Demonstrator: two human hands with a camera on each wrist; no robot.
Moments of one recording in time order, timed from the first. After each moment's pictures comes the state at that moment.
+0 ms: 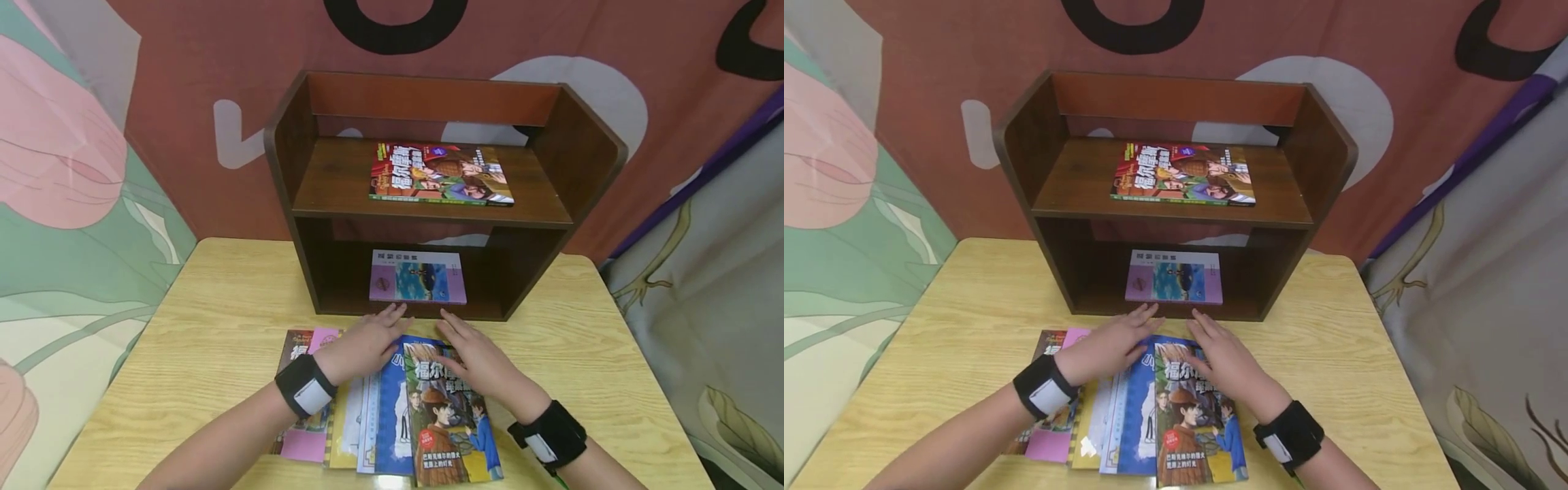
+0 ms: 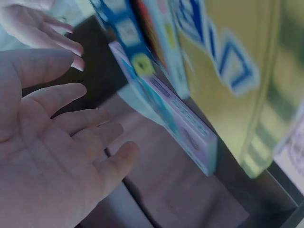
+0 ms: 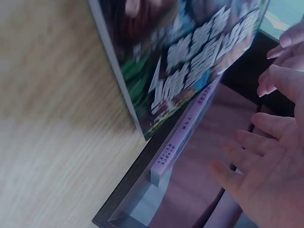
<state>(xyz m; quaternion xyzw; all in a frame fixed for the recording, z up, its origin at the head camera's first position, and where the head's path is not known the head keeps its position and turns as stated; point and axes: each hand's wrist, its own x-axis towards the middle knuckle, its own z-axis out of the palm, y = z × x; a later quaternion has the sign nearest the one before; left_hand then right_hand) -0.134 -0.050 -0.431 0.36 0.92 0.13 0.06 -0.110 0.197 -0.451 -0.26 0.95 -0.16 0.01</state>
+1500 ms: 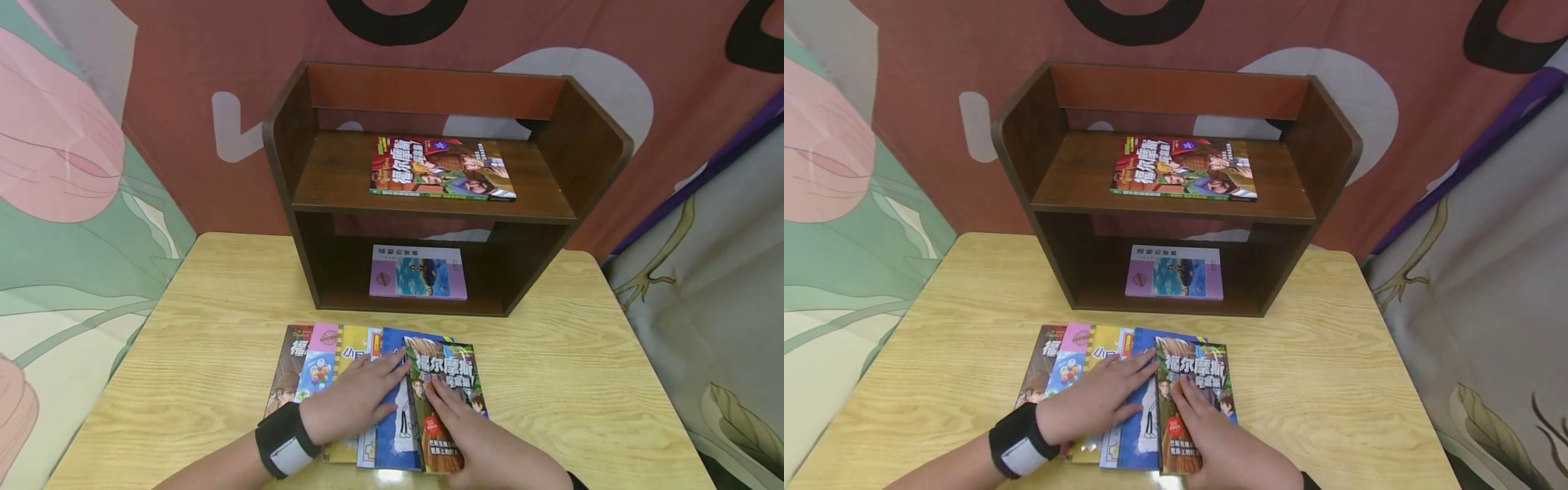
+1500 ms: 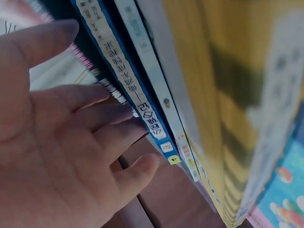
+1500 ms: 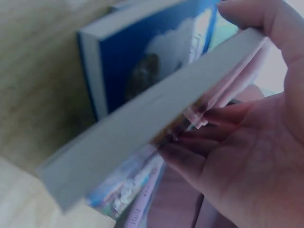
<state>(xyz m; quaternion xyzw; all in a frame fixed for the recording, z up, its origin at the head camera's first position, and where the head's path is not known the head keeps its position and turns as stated) -0.064 -0.057 -0.445 0.37 0.92 0.09 0.11 -0.017 0.192 -0.440 -0.26 0.88 -0.25 0.30</state>
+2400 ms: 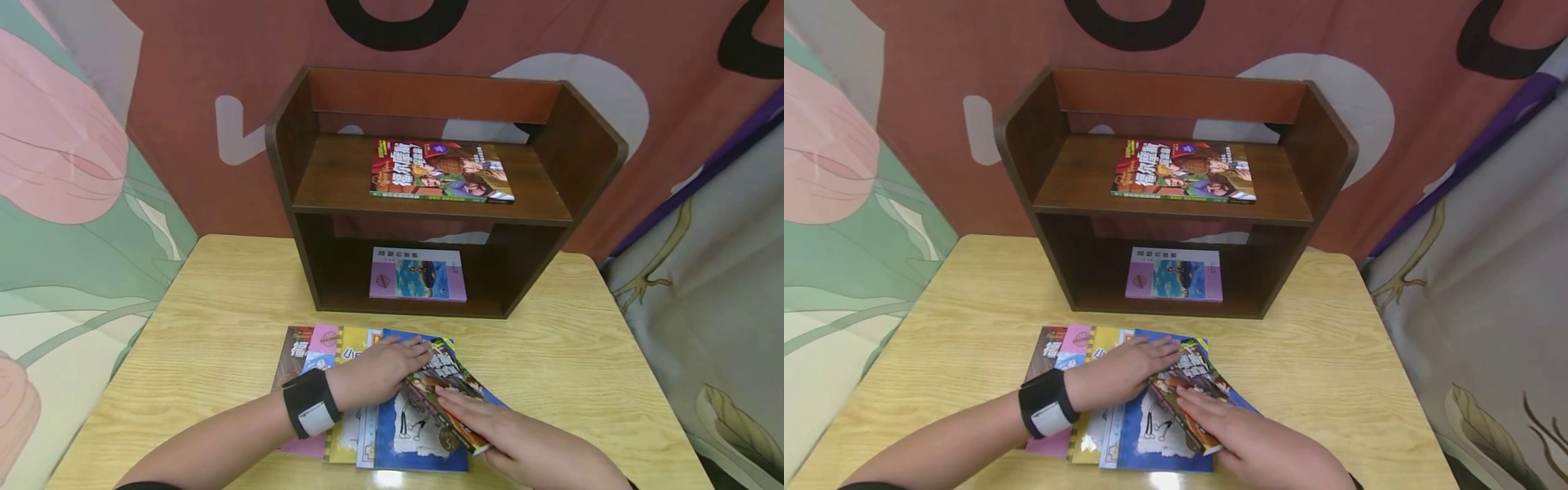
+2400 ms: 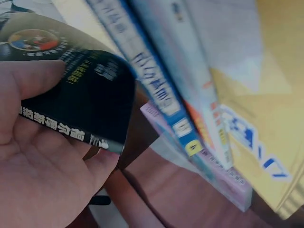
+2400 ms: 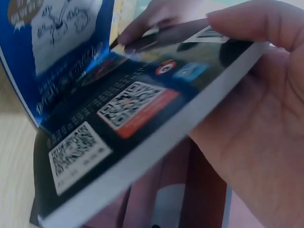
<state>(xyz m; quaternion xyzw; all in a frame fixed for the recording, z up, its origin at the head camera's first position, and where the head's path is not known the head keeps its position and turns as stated) -0.097 -0.030 -0.430 0.46 0.88 0.07 0.06 -0.018 0.221 -0.372 -0.34 0.84 -0.28 0.31</state>
